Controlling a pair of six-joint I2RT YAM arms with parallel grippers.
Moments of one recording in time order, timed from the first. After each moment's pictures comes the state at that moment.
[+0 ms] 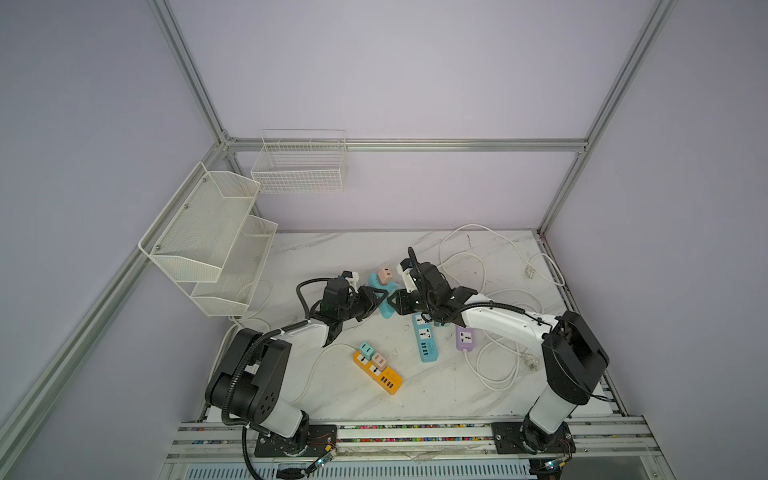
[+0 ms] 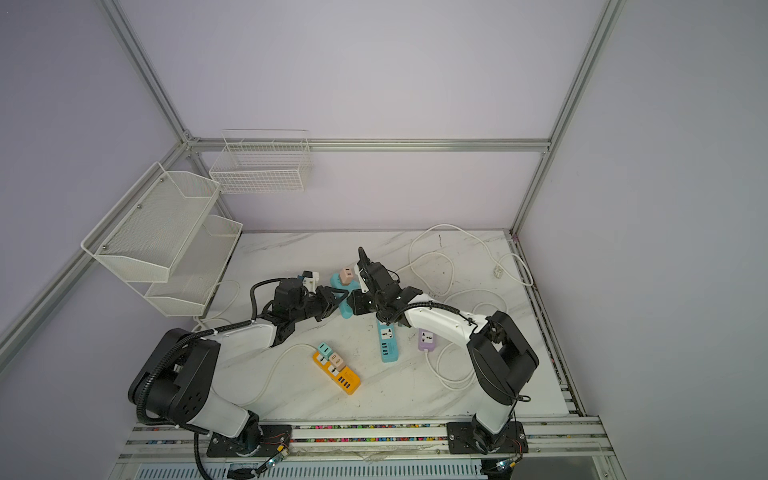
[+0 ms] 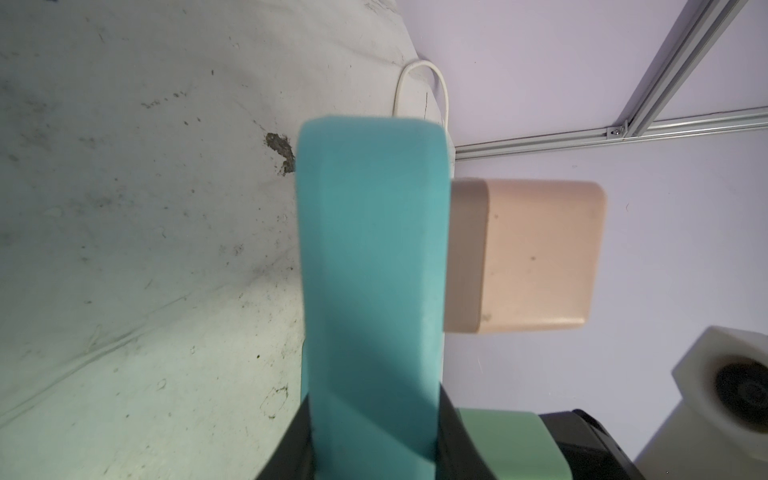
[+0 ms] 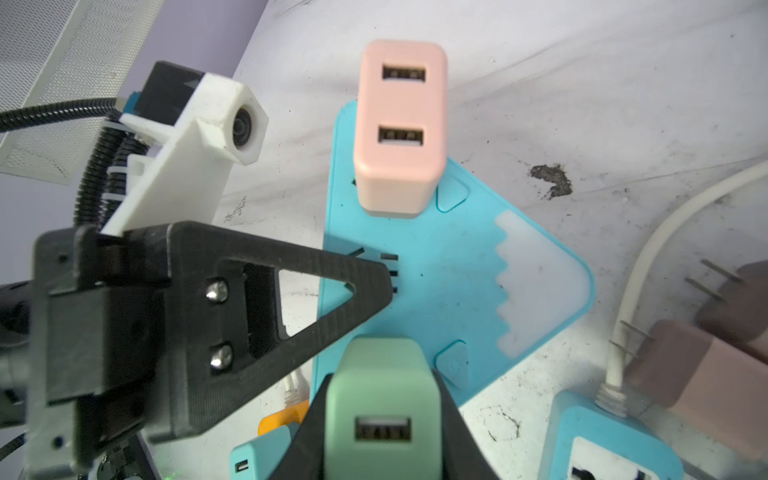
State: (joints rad) left arm -0.34 1.54 0.68 0.40 0.46 -1.12; right arm 0.78 1.71 1.21 -0.19 -0.14 0.51
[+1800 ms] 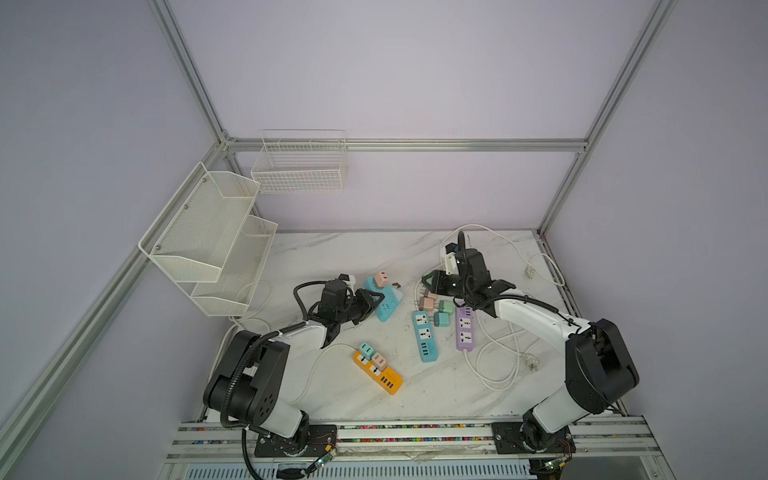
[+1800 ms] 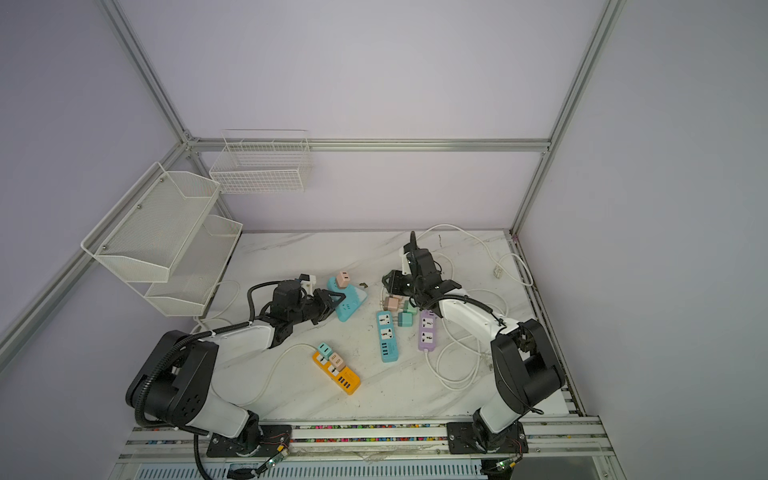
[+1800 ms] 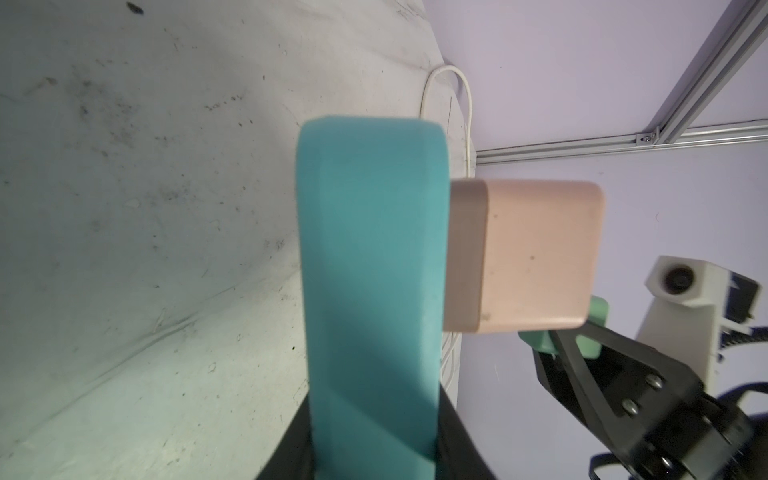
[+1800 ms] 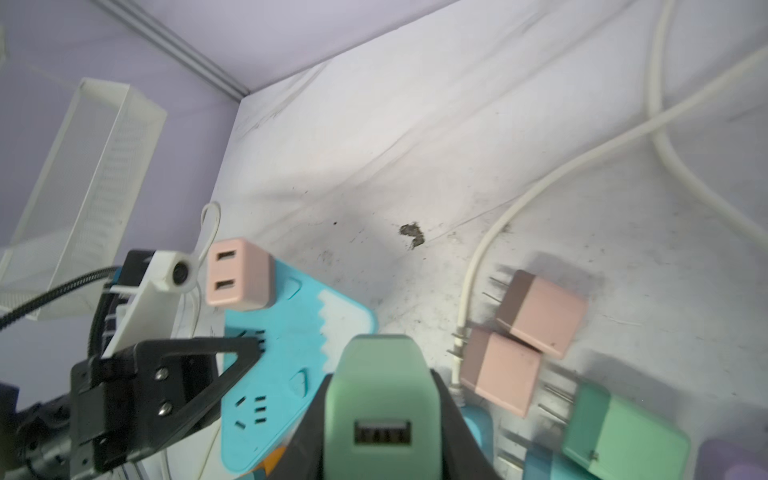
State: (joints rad) left arm -0.32 1.51 0.66 0.35 0.45 -1.09; right arm 0.46 1.59 1.06 -0.08 -0.29 0.63
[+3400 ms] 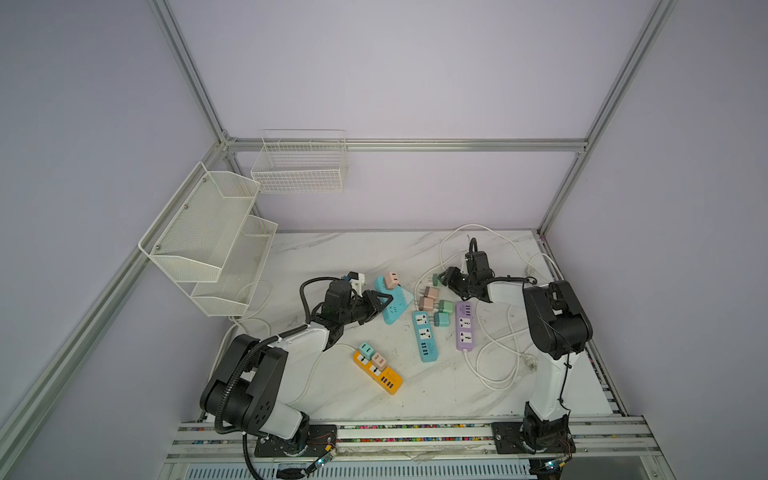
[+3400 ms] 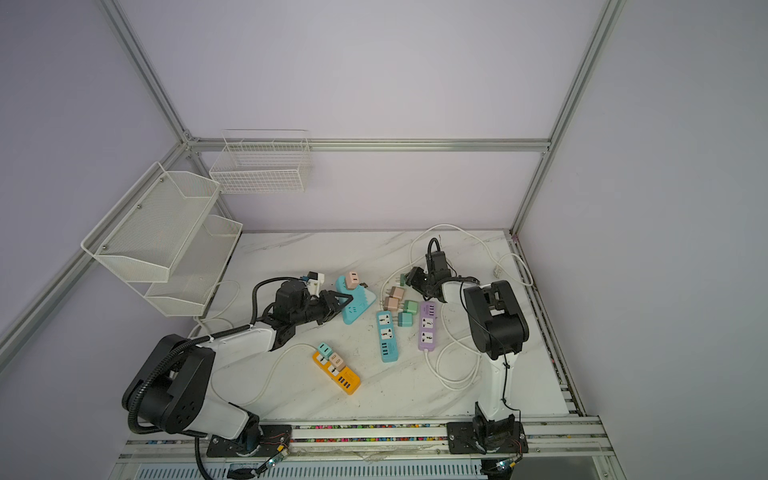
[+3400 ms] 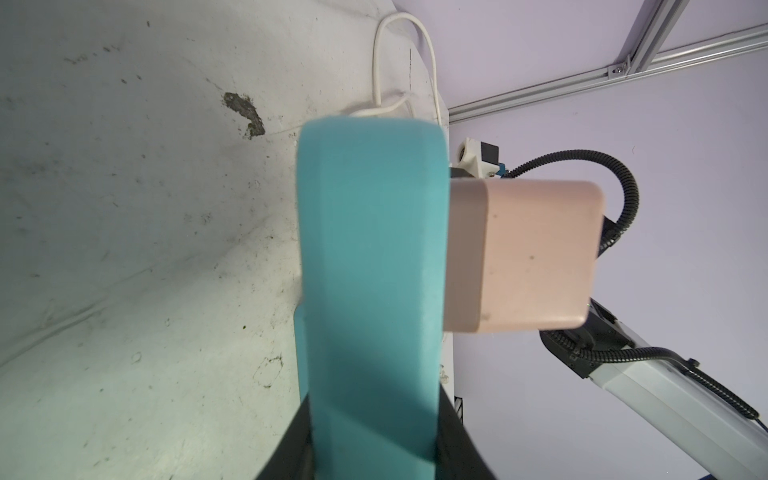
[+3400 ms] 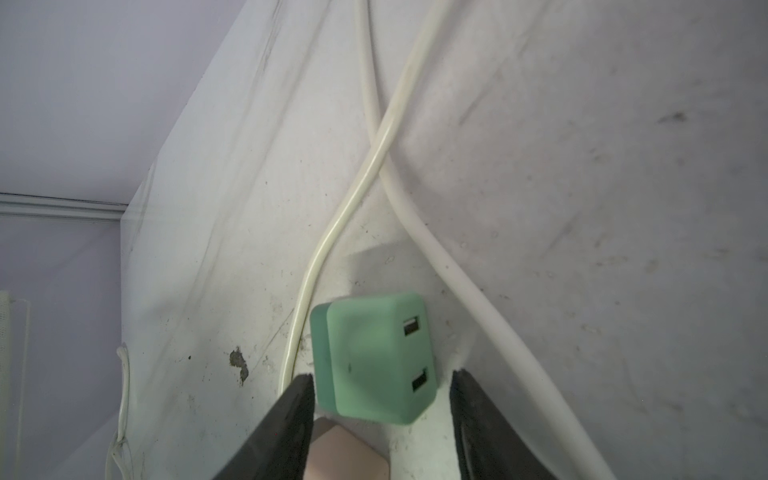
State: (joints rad) left arm -0.38 1.49 0.66 0.37 0.50 -1.02; right arm 0.27 1.97 1.15 0.07 -0.28 0.75
